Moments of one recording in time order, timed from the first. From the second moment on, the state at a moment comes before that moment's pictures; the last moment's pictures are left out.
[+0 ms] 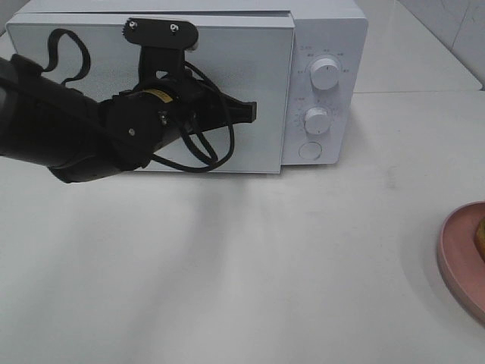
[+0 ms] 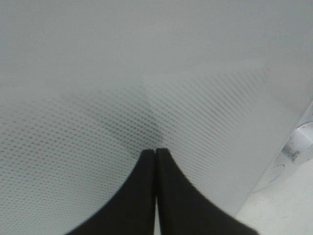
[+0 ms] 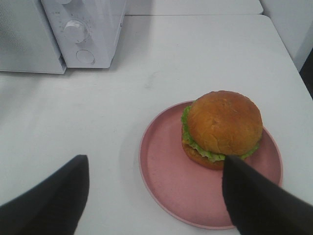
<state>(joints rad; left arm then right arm) -0.75 1.97 -1.06 -0.68 -0.55 0.38 0.15 0.00 -0.50 -0.10 1.01 0.13</state>
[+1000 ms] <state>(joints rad) -0.72 2.04 -1.25 -0.79 -0.29 0.56 0.15 0.00 -0.50 -0.10 1.01 0.13</state>
